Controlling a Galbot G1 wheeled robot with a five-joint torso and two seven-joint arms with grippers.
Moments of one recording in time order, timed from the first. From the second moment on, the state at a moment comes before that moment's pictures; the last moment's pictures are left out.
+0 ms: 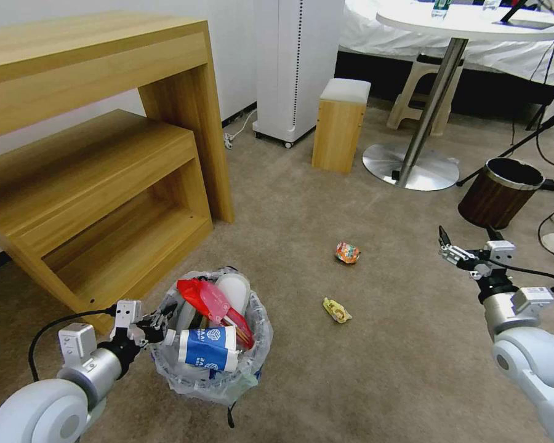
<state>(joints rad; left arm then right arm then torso) 1.65 -1.01 -0.75 -2.25 -0.79 0.56 -0.02 -1.35 0.74 0.56 1.81 0.64 0.21 0.22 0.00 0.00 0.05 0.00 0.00</state>
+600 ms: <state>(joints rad) 1.64 -1.02 -0.74 -2.24 -0.78 0.55 -0.02 -1.35 0.68 0.49 1.80 0.74 0.17 0.10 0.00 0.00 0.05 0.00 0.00</state>
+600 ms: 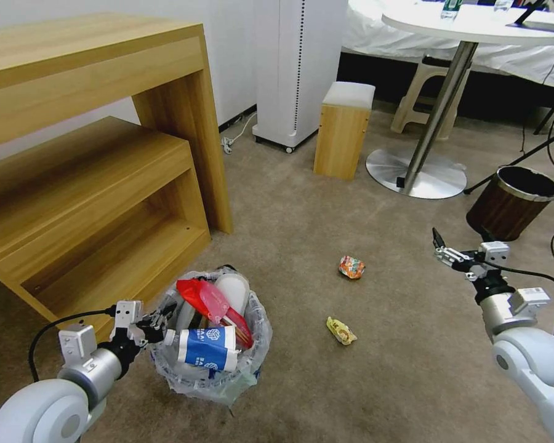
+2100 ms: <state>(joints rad) 1.63 -1.11 -0.72 -2.21 -0.69 0.51 0.01 -0.82 0.84 -0.46 1.32 0.79 -0.17 0.27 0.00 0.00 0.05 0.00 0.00</state>
